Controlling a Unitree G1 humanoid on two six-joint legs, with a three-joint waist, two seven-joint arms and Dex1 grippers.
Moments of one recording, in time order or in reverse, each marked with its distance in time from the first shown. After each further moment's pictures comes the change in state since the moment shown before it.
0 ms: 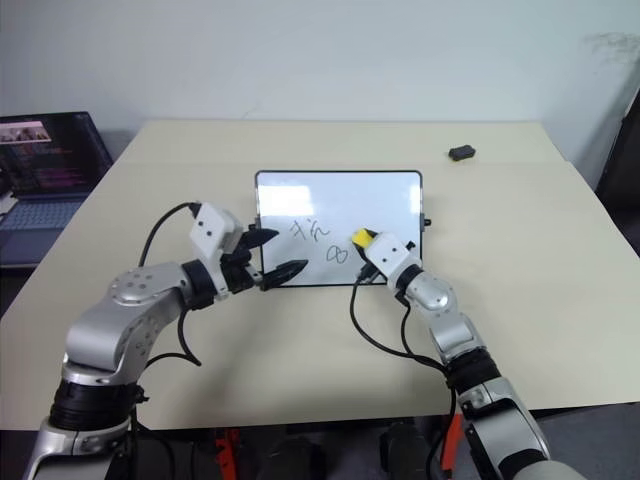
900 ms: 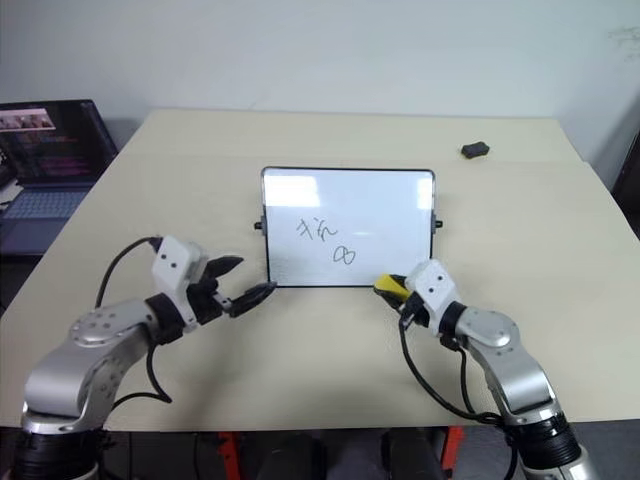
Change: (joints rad) left arm 0.259 0.043 0.140 -0.111 -0.027 0.020 0.048; right arm 0.369 -0.245 -0.057 -0.719 0.285 0.534 0.251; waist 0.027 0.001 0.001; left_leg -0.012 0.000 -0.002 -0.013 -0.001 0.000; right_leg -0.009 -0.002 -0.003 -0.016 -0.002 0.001
